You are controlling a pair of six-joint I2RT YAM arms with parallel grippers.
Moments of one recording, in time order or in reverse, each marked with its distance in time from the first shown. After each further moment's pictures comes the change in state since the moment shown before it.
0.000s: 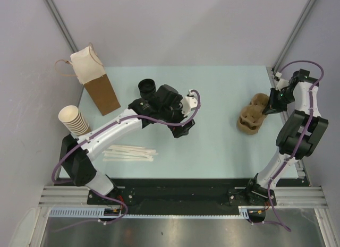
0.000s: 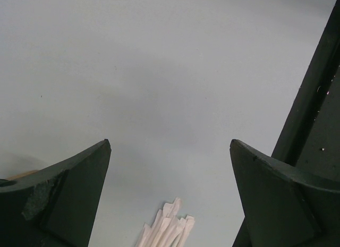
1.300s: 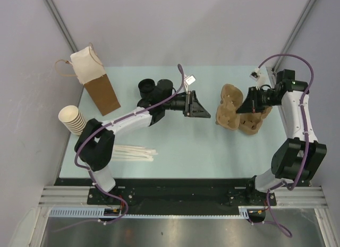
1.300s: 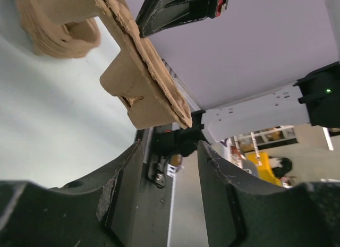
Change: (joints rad) left arm 0.125 0.210 -0.138 0.964 0.599 -1.106; right arm 0.195 -0.336 -0.173 -0.087 -0.481 -0.171
